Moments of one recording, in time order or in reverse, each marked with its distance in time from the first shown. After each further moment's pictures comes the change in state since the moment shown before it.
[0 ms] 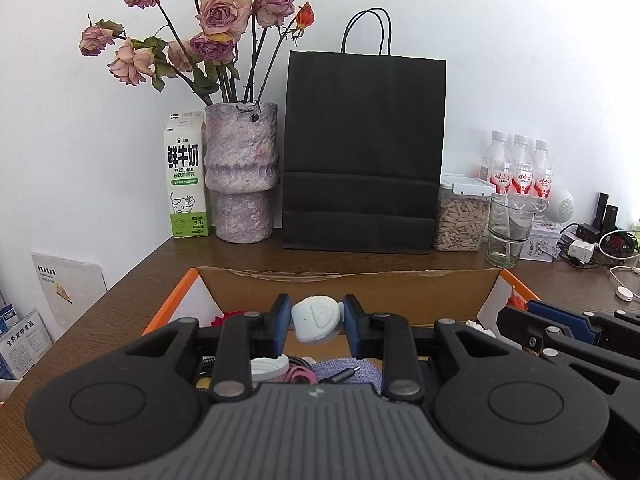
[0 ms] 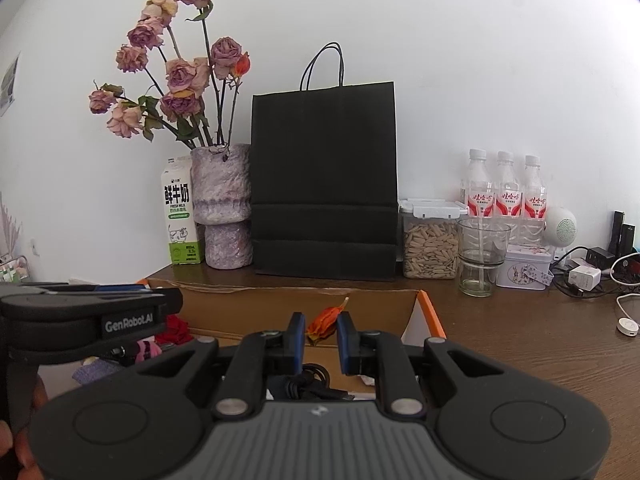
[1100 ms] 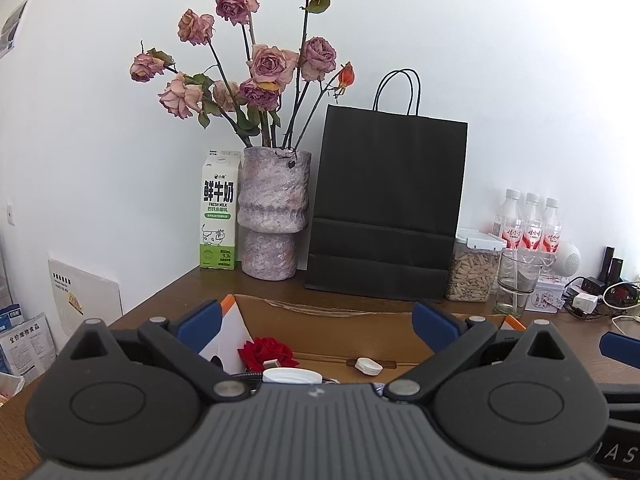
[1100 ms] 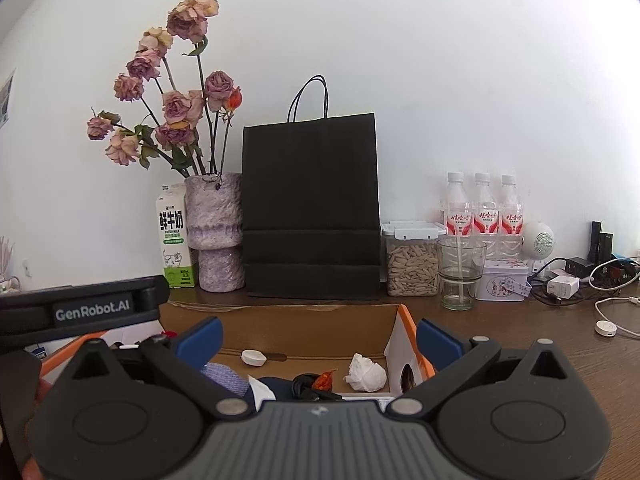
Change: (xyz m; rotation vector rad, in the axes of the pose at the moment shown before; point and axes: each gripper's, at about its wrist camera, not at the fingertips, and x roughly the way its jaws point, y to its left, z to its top) left arm -0.039 0.022 -0.006 -0.090 -0.157 0.041; right arm -0.034 0.001 -0.006 0.022 -0.087 -0.041
